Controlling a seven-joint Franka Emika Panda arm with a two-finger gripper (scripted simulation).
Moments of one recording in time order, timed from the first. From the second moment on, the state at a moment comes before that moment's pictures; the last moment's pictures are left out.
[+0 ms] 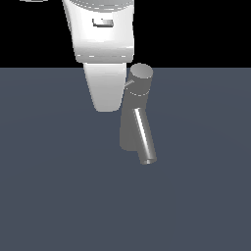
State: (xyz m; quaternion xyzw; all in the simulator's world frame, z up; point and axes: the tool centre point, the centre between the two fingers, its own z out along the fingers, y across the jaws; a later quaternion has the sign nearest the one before) arm -0.110 0.049 0.252 -0.74 0.61 -0.19 0.23
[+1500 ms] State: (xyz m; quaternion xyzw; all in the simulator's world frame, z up) arm -0.130 0.018 0.235 -0.74 0.61 -0.19 0.23
